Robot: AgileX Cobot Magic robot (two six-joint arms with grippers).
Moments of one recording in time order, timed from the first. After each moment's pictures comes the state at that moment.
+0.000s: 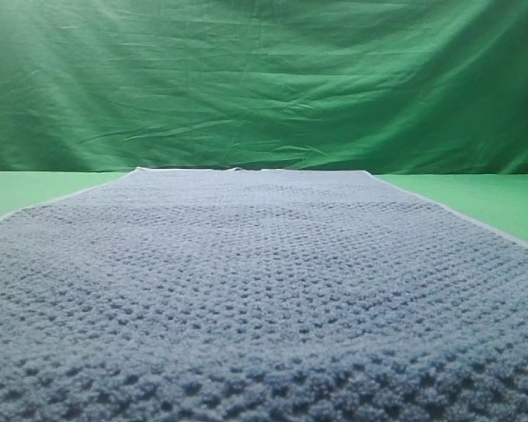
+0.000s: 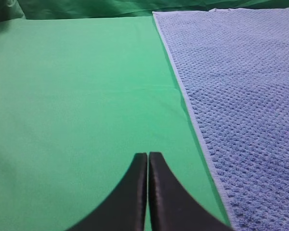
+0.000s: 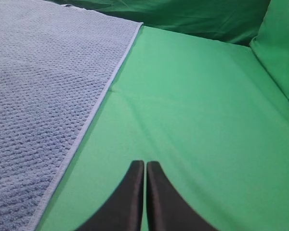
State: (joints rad) left arm -0.03 -0.01 0.01 -0.07 0.34 0.06; right arm 0.08 -0.01 0.02 0.23 0.41 -0.46
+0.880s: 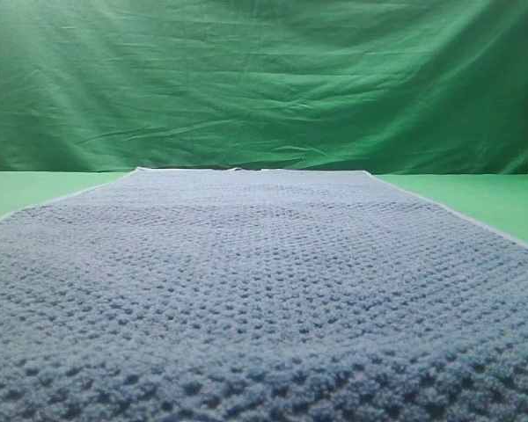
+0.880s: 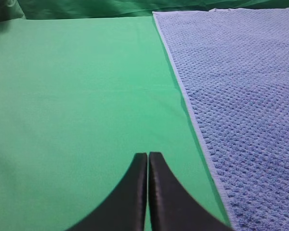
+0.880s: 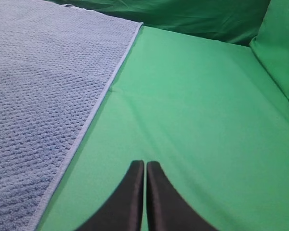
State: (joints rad) left arm -0.03 -0.01 0.01 -0.06 0.34 0.06; right arm 0.08 -0.01 0.02 0.23 0.41 -0.46
